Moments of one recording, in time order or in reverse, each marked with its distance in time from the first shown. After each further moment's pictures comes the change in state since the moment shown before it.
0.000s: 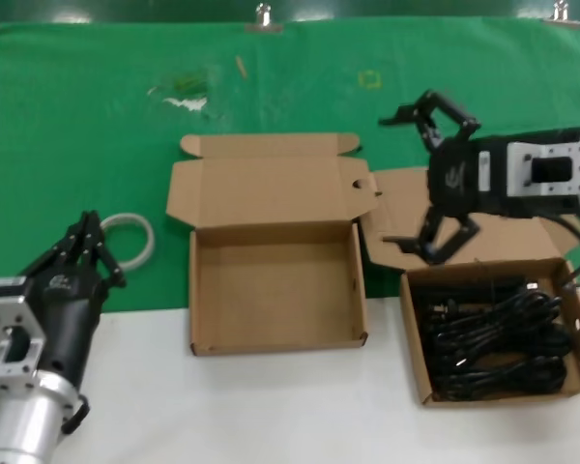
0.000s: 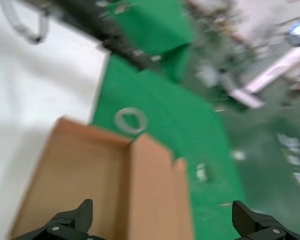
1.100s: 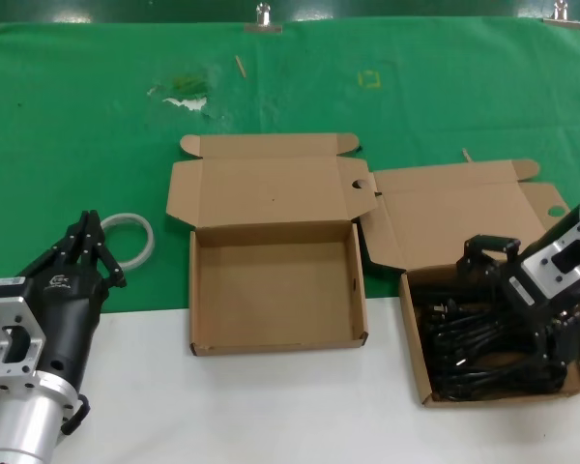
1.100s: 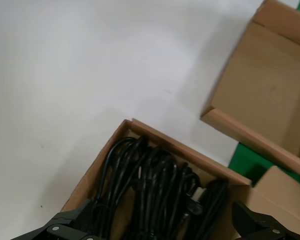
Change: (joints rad) left arm 0.000 0.001 0.000 0.000 0.000 0.000 0.000; right arm 0.077 -0.211 0.052 -0.358 -0.556 -0.652 -0.181
